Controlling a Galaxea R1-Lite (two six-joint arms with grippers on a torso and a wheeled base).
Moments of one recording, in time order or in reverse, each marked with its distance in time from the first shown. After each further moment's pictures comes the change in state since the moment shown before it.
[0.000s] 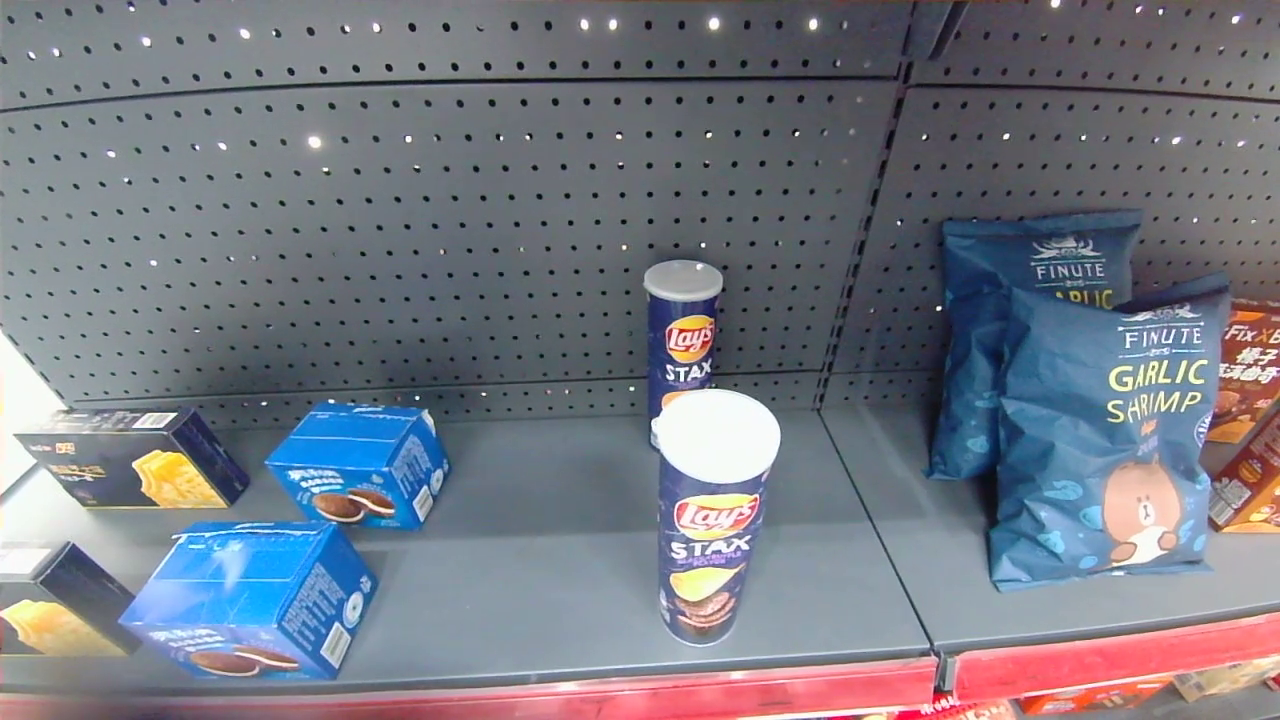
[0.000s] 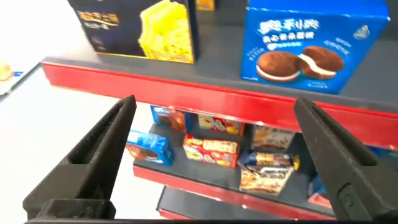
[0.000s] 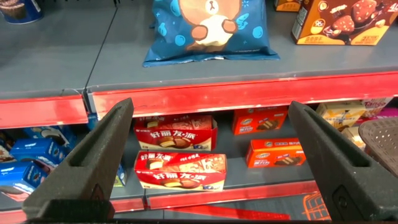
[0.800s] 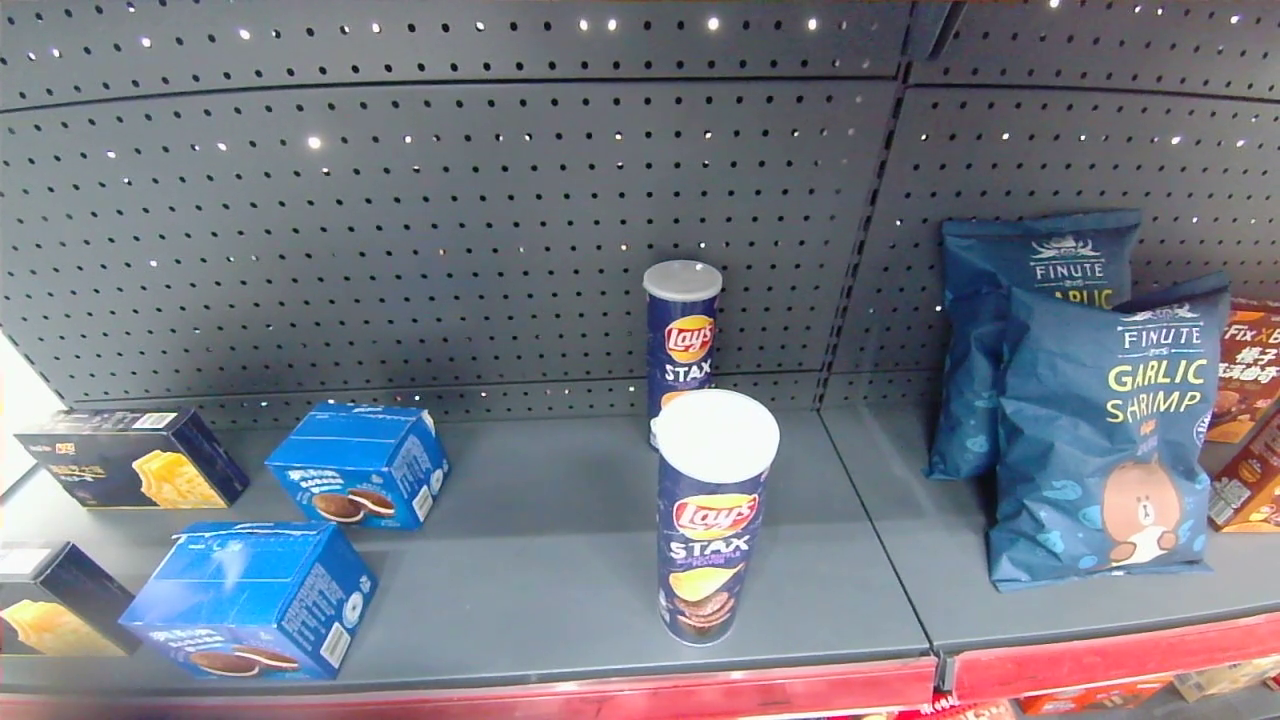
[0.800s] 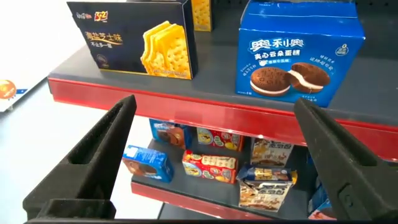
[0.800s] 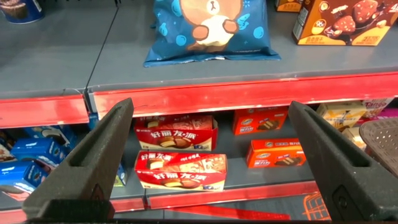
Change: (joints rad) left arm 0.040 -0.061 0.001 -0.004 -0.052 0.001; right arm 0.000 0.000 0.000 0.000 0.005 -0.003
